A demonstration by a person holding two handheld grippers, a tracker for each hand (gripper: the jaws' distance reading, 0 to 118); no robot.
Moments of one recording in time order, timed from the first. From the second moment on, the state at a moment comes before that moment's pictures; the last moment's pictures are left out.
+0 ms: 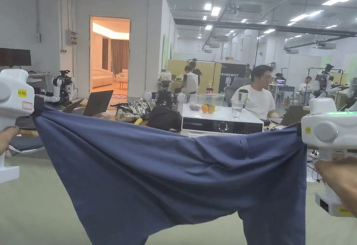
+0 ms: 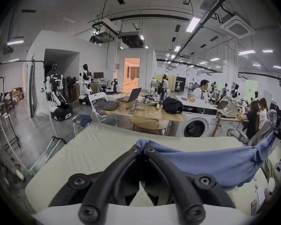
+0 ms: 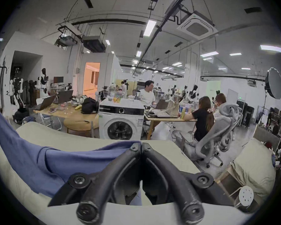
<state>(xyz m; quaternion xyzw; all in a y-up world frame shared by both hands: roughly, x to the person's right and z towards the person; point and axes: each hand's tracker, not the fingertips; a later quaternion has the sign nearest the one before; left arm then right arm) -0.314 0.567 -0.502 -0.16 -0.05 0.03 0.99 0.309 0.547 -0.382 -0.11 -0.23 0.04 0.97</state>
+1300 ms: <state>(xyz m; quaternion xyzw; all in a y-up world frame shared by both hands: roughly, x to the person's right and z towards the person) -0.335 0.270 -0.274 -0.30 -0.08 0.08 0.95 0.231 0.257 -0.185 -0.24 -0.22 0.01 0.94</state>
